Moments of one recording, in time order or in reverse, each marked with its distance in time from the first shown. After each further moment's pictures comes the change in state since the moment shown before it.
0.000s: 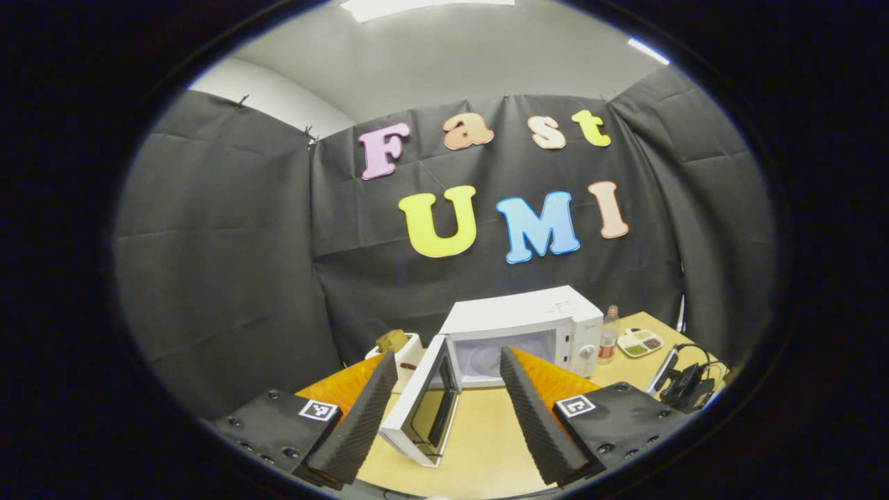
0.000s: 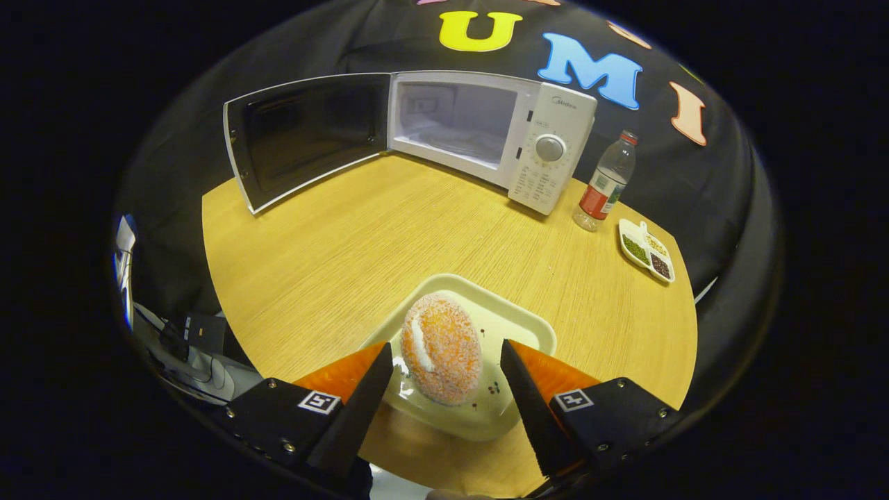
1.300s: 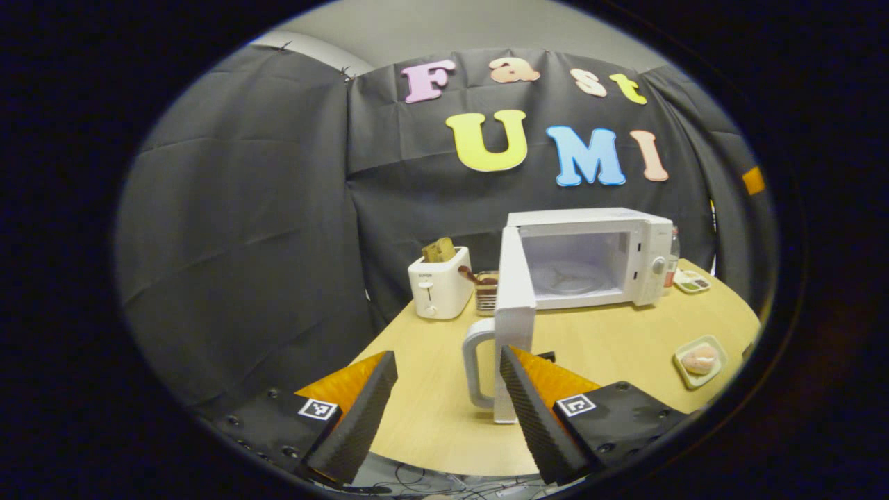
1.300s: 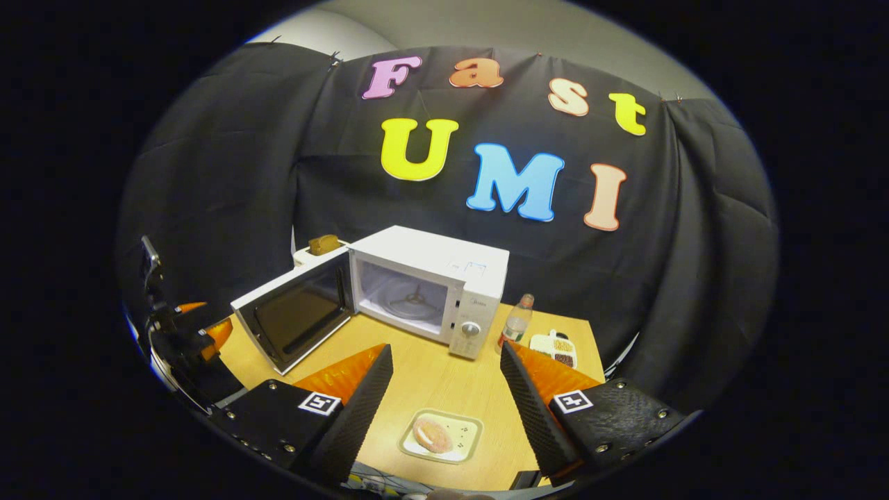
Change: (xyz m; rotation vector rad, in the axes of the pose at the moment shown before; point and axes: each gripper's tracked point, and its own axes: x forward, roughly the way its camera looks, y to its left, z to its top) left arm 0.034 0.122 -0.225 -0.045 0.174 0.070; right arm -0.218 -0.018 0.193 0.169 -0.360 -0.224
